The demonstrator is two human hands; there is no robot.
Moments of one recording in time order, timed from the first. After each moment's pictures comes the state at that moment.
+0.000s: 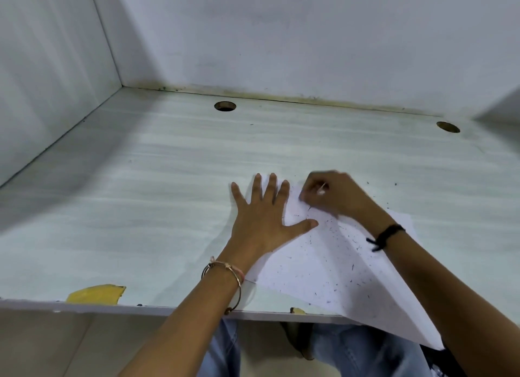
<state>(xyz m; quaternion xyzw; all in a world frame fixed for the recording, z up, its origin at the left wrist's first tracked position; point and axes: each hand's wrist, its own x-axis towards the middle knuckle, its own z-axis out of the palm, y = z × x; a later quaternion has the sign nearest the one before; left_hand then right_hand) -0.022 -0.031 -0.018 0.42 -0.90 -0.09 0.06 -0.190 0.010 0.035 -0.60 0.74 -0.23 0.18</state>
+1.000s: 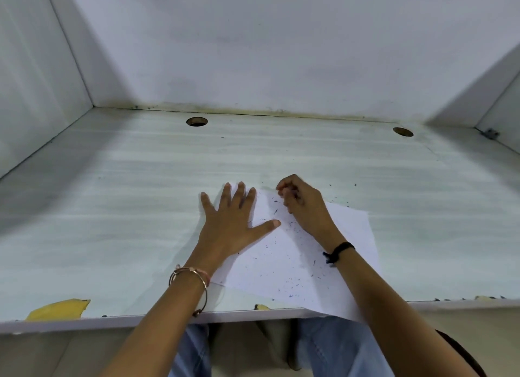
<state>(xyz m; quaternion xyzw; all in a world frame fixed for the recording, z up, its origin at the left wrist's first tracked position) -0.022 -0.033 -0.015 0.42 -0.90 -0.09 0.04 -0.192 0.029 0.001 -0.55 0.68 -0.47 0.14</state>
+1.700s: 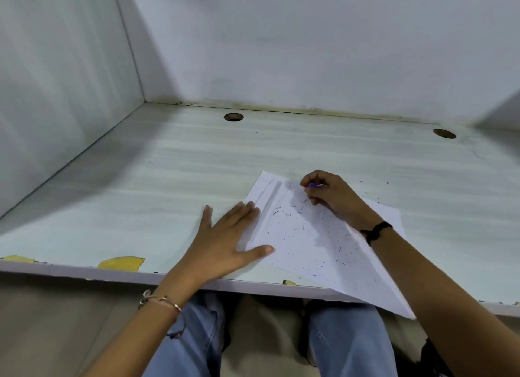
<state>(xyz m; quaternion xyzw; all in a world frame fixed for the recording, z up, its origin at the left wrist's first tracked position) 0.076 0.016 -0.006 0.39 -0.90 -0.17 0.04 -0.187 0.032 0.022 -0.50 0.64 -0.46 0.36</state>
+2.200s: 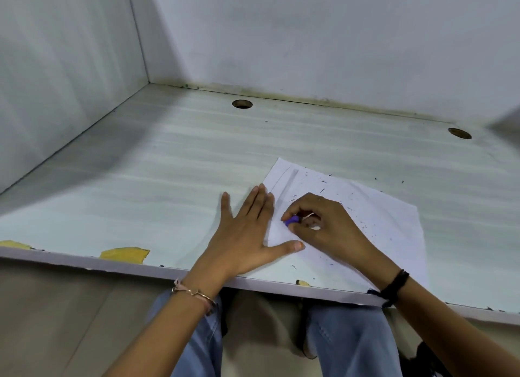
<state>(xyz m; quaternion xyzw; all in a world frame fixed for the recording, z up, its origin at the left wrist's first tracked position) 0.053 0.017 -0.008 0.40 -0.91 -0.13 0.03 -0.116 0.082 0.026 -0.66 0.63 -0.34 0.24</state>
